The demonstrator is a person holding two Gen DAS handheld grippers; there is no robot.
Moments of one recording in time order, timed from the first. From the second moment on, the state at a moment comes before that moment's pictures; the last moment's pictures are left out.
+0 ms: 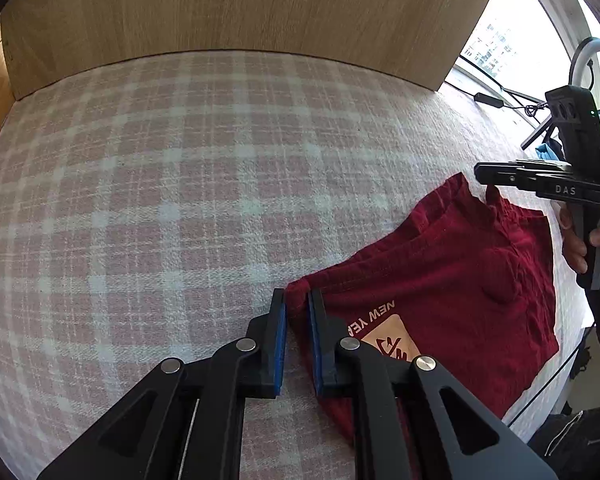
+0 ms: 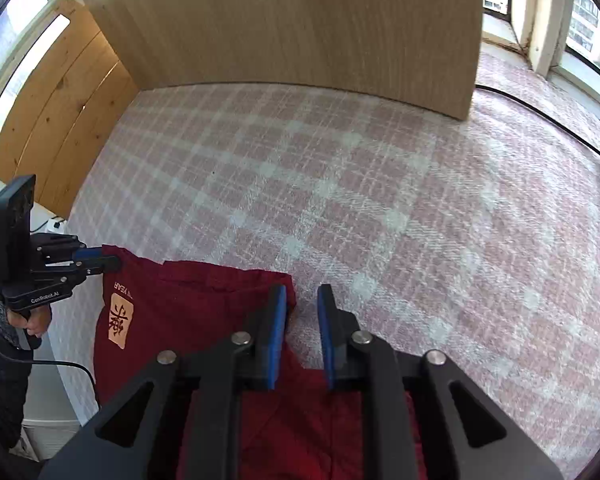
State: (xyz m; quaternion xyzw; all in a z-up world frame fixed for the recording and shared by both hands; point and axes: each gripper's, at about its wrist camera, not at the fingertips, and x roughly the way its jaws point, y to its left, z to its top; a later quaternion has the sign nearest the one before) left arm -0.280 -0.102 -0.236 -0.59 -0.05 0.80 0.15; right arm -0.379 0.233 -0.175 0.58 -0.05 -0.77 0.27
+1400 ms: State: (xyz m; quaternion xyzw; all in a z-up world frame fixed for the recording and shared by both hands) left arm -0.130 -0.014 -0.243 -0.65 -0.05 0.73 0.20; right arm -0.244 0.387 -0.188 0.55 -0.06 -0.83 0.10
